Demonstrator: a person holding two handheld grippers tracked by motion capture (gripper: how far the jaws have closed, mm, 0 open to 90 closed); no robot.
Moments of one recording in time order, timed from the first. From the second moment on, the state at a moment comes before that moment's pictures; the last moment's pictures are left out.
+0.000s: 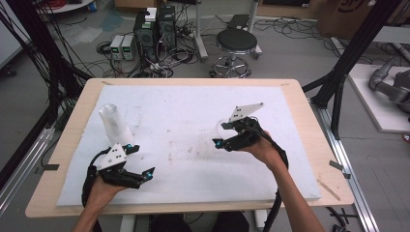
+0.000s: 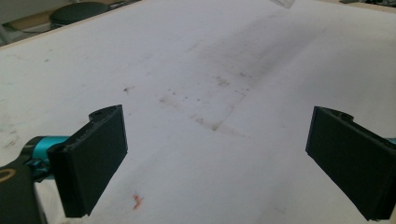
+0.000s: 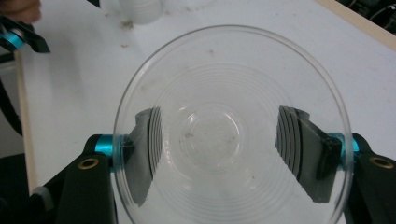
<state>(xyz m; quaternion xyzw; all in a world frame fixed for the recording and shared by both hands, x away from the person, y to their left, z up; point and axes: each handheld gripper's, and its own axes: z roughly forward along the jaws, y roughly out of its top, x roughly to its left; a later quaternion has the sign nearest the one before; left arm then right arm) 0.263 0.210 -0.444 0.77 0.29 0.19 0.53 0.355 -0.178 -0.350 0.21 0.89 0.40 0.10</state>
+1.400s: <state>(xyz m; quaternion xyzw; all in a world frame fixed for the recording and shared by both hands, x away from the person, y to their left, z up) 0.266 0.230 -0.454 0.74 0.33 0.22 0.55 0.362 -0.162 -0.350 0.22 0.90 0.37 0.11</state>
